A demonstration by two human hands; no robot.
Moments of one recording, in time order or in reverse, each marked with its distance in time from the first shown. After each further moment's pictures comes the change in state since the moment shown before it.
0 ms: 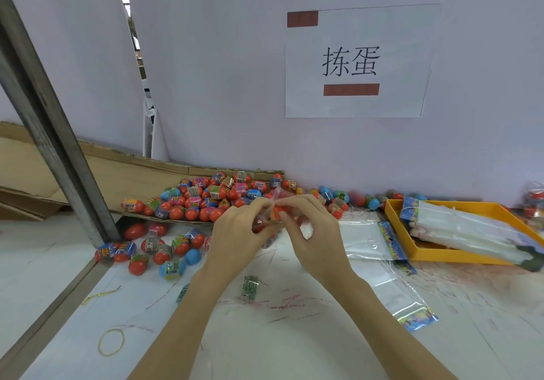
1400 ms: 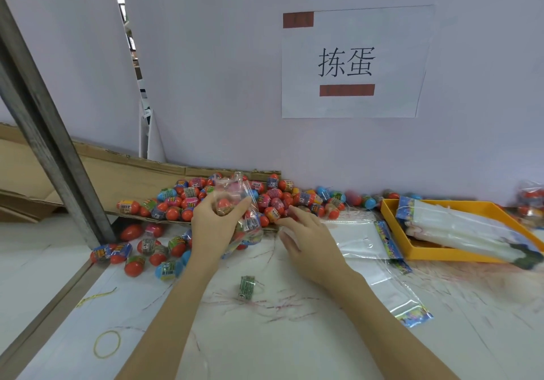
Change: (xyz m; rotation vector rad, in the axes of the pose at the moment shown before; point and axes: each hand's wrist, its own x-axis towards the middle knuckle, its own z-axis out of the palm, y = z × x) left_hand 0.011 -0.024 -0.005 -0.536 0.191 -0.655; right_hand -0.012 0.037 0.001 -0.528 -0.502 0.259
